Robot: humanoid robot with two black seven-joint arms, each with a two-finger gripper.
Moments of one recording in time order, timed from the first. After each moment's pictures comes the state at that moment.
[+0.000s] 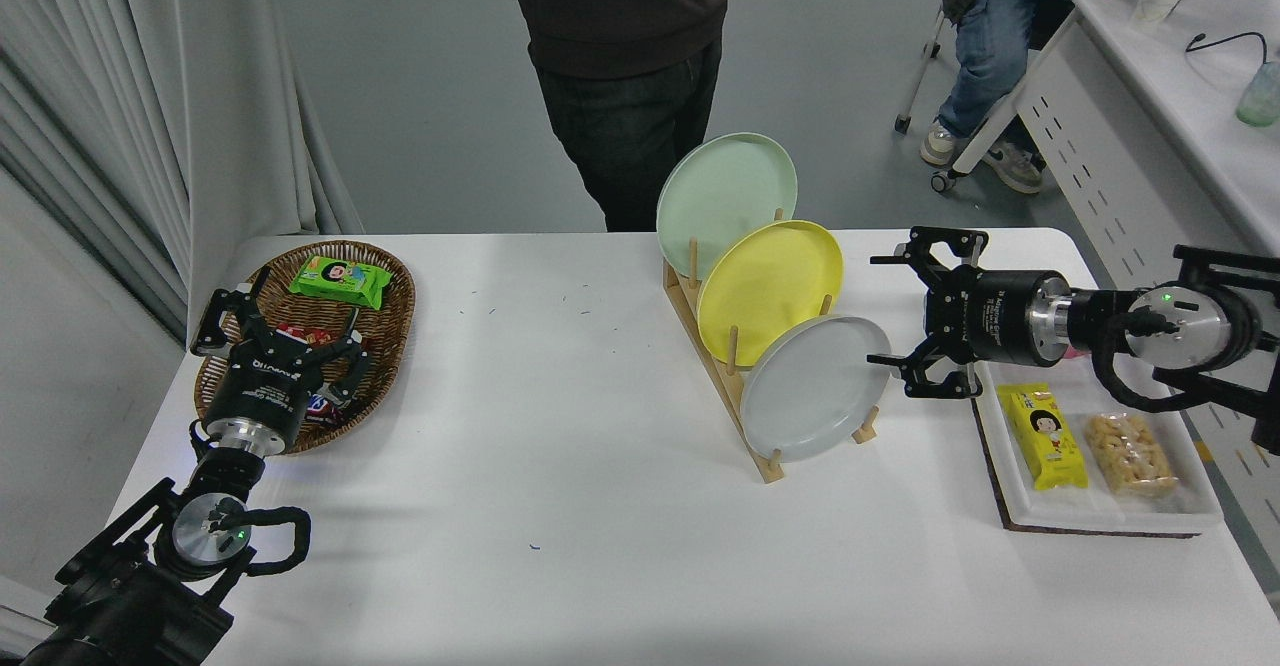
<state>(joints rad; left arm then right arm) -0.40 0.28 -1.19 -0.62 0.14 -0.57 -0.39 1.32 -0.63 -0.33 1.08 0.61 0.23 -0.15</state>
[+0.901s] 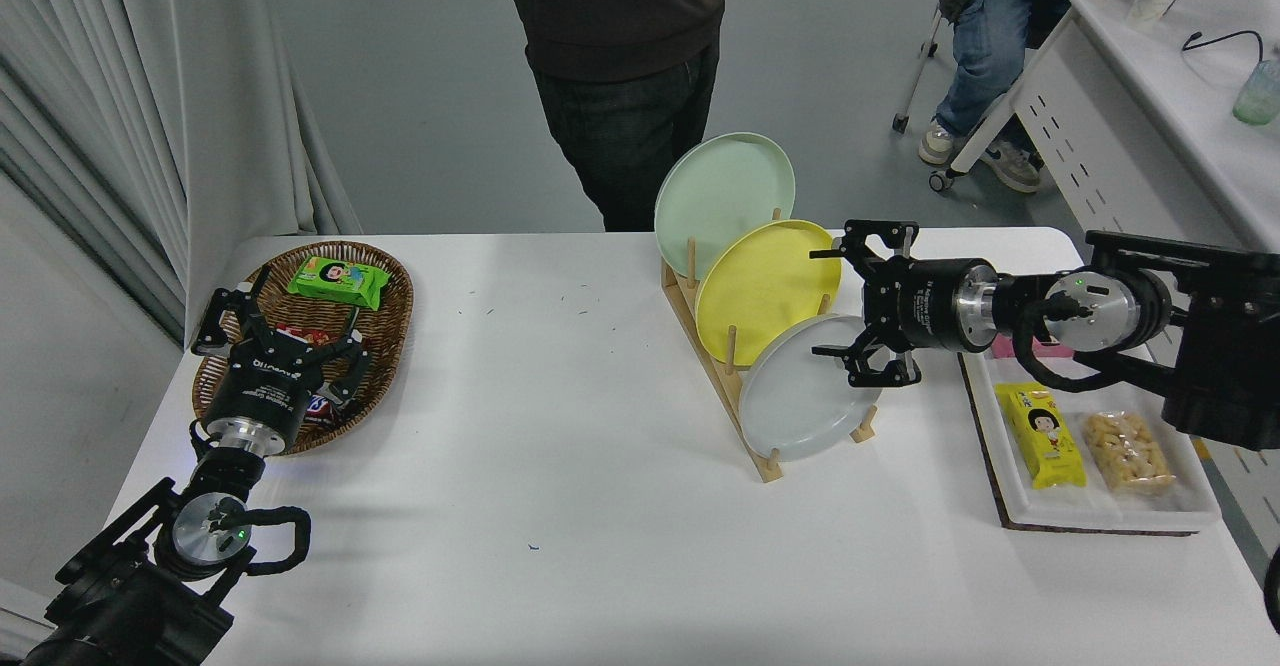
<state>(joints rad) -0.40 0.28 -1.19 -0.62 0.14 -0.57 -0.39 1.32 -0.51 -0.33 1.00 0.60 0.21 -0.16</state>
